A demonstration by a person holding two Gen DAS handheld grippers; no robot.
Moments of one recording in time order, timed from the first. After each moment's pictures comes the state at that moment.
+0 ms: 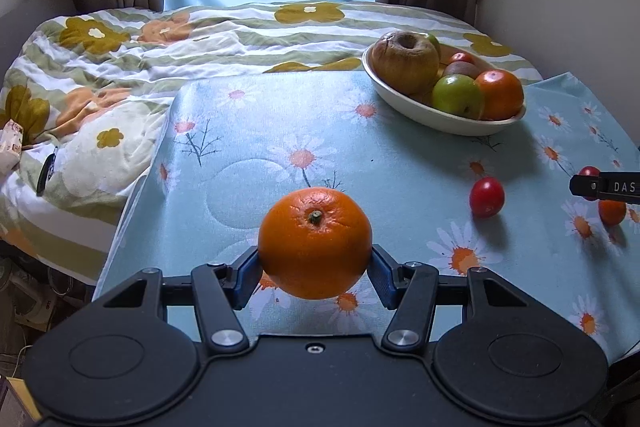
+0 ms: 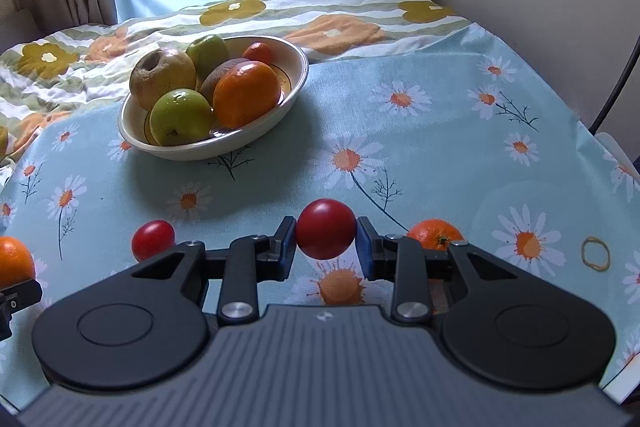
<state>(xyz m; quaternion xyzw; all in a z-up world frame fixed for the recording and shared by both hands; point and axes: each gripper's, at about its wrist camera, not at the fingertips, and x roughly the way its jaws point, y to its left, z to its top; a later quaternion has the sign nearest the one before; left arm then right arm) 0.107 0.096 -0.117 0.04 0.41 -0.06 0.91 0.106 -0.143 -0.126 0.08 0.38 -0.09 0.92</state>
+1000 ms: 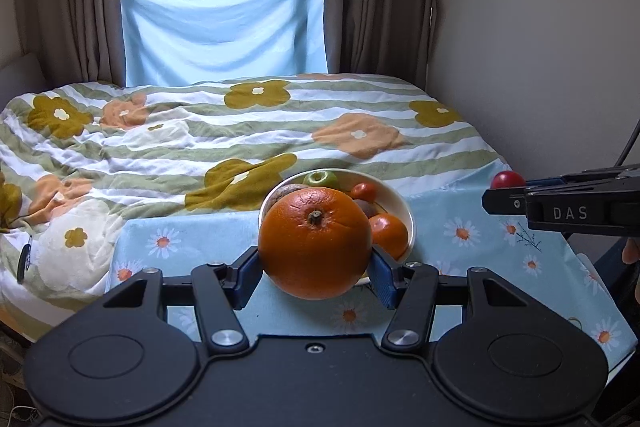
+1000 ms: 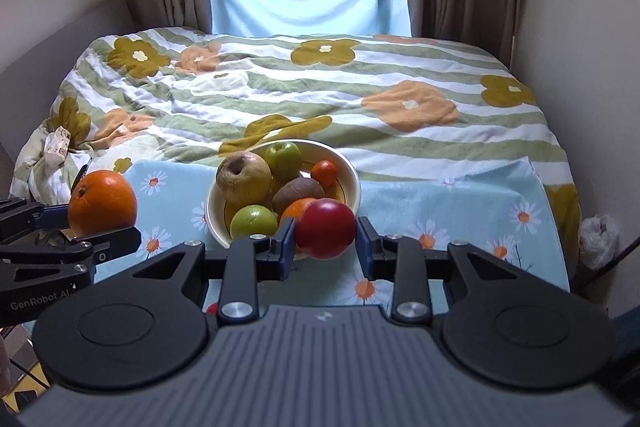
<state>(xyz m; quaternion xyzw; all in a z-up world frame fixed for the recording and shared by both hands) 0.131 -0.003 0.003 0.04 0.33 -0.11 0.94 0.137 -0.179 0.016 0.02 0.35 0.06 0.94</state>
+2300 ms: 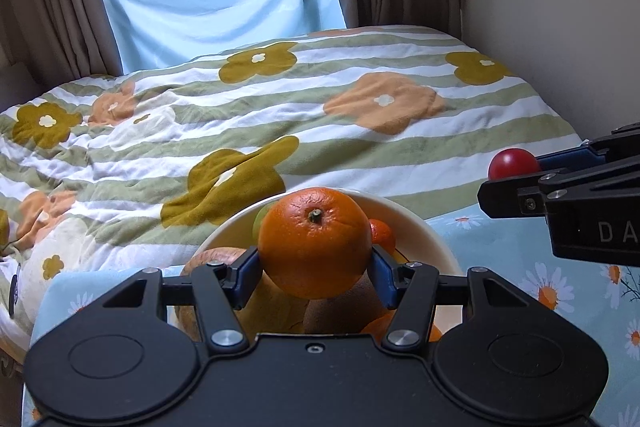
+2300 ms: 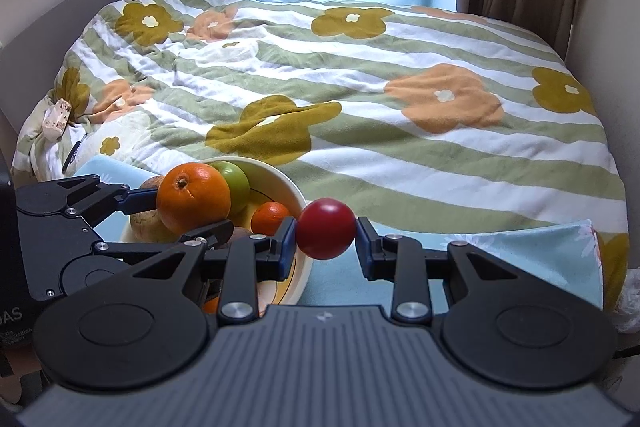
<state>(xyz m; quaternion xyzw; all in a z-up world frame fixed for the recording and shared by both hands) 0.303 -0.105 -0.087 0.10 0.38 -0.06 0.92 0.305 -0.233 -0.049 0.00 0.40 0.13 0.91</state>
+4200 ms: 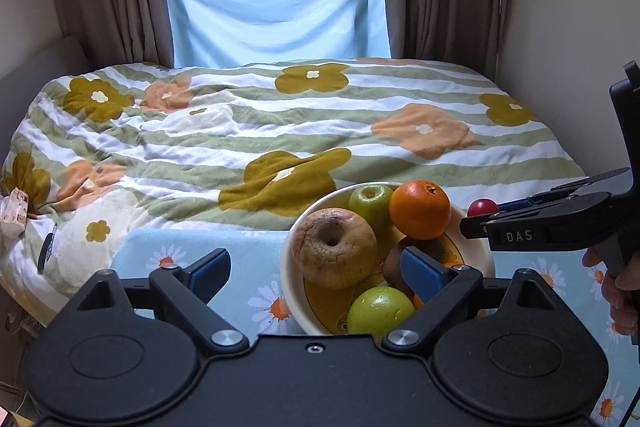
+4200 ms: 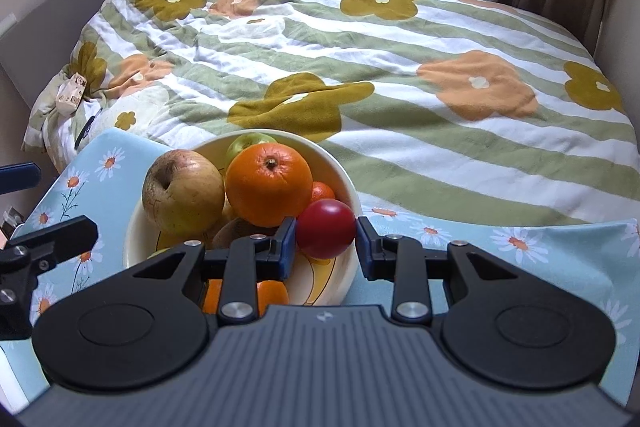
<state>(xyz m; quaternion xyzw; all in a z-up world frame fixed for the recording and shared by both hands) 0.231 -0.030 -0.040 0.05 0.36 -0.01 0.93 0.310 -0.195 -0.085 -0.02 0.41 0.17 0.89</state>
